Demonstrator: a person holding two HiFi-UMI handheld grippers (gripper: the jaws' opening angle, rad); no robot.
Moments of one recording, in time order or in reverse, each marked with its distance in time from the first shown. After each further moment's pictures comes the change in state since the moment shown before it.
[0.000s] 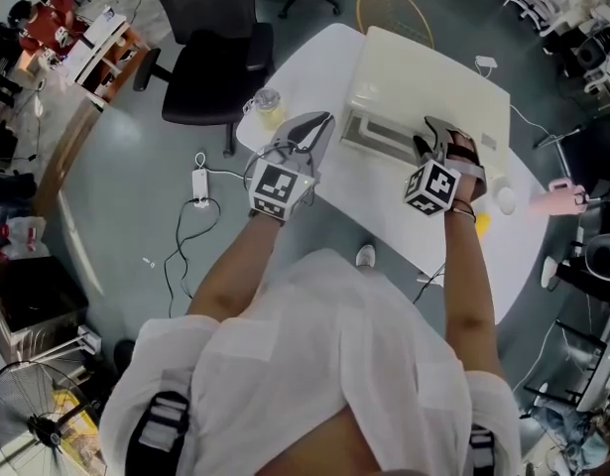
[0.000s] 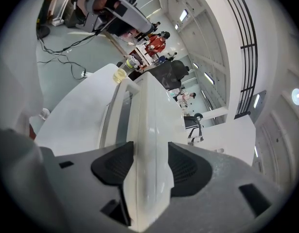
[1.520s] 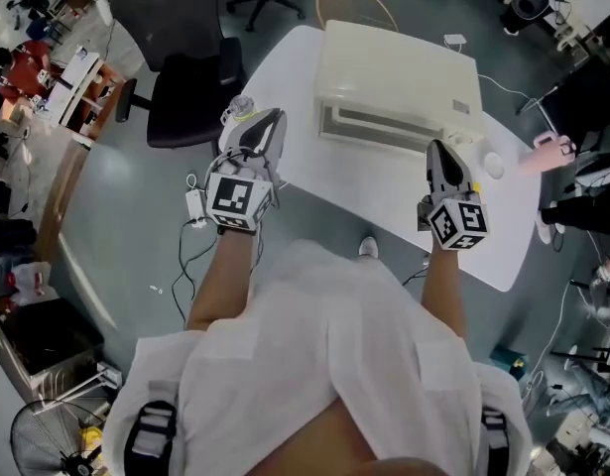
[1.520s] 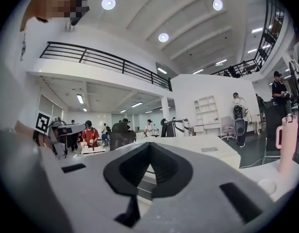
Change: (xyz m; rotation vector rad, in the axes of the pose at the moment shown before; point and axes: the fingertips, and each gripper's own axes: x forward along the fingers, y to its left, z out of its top) left arm -0.043 0.005 0.062 0.047 -0.069 0.025; right arm -0.147 -0.015 -0.056 1.391 -0.622 -0.217
